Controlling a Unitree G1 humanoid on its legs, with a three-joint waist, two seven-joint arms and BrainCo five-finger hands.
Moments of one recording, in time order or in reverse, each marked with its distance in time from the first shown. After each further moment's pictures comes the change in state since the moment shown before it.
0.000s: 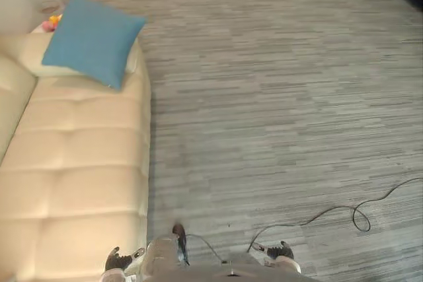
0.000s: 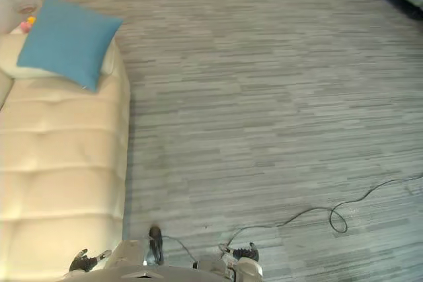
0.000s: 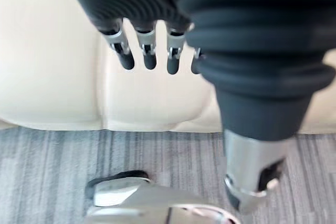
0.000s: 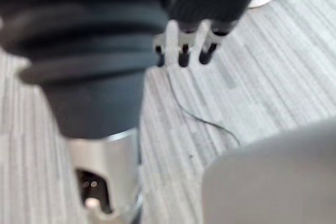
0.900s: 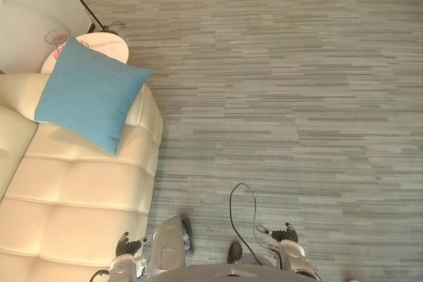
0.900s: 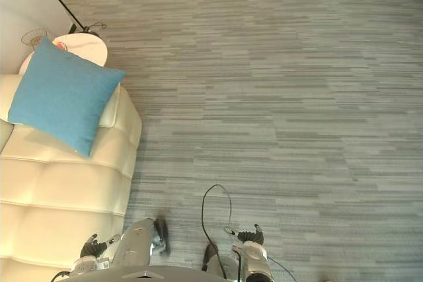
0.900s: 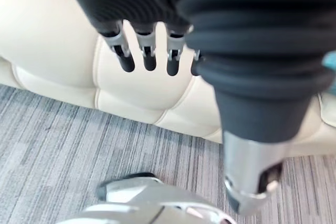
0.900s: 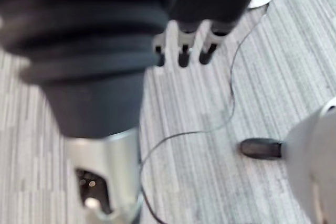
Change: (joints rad) left arm -0.051 -0.069 0.050 -0.034 0.007 -0.003 0.020; right arm -0.061 -0.025 -0.013 -0.037 0.031 0.003 -0.010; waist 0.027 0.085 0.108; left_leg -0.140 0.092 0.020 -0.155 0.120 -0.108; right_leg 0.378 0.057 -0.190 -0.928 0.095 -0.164
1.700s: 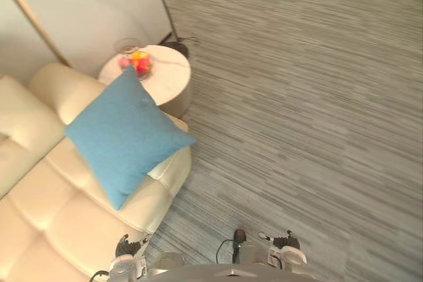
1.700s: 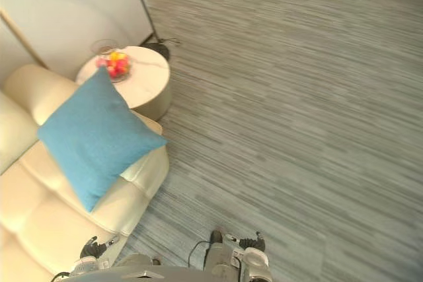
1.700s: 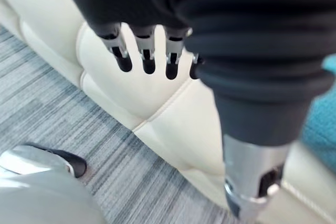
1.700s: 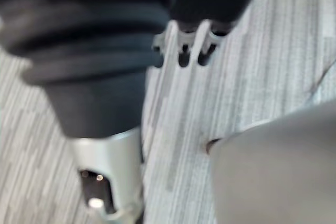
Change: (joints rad) left arm -0.035 -0.008 0.048 0.050 -0.008 -0.001 -0.002; right arm 0.032 0.001 -0.026 0.023 -0.005 -0.002 0.009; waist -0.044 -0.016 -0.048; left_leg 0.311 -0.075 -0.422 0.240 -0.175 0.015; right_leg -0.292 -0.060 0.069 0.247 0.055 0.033
